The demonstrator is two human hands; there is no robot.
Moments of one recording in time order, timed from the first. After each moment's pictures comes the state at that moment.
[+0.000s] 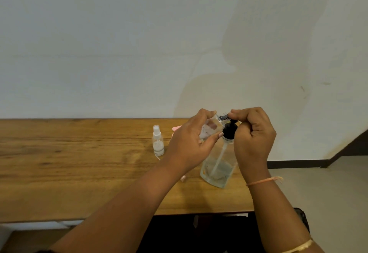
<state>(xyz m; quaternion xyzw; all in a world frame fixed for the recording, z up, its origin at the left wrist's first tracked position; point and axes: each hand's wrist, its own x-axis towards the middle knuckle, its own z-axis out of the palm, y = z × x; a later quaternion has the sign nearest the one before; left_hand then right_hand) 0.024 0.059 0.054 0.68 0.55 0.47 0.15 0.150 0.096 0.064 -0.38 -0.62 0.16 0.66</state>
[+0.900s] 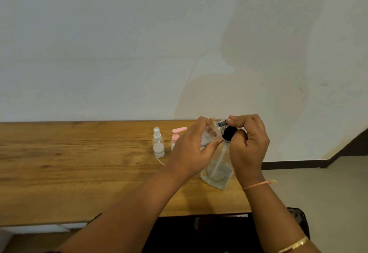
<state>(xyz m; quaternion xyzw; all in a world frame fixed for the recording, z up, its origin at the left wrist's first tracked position) 0.029 0.057 0.044 0.67 0.55 0.47 0.19 0.147 0.094 0.051 -0.37 -0.62 0.16 0.67</state>
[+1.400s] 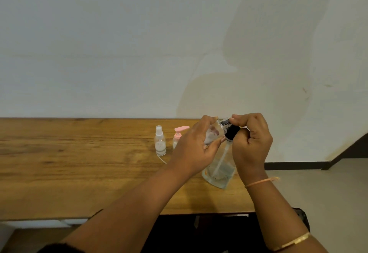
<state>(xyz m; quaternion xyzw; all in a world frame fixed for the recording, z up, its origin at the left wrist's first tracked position) 0.030 0.058 0.044 0.67 0.55 0.46 0.16 0.149 0.098 0.049 -0.37 -0.64 0.13 0.66</state>
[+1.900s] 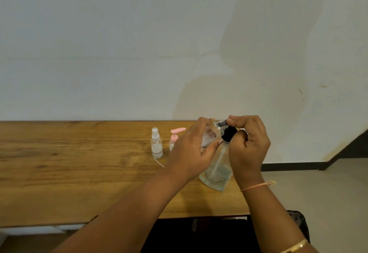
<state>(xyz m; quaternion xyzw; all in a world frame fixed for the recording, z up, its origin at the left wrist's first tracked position) 0.032 0.057 0.044 0.67 0.55 0.48 0.16 0.148 0.096 0.052 -0.37 -0.63 0.12 0.67</state>
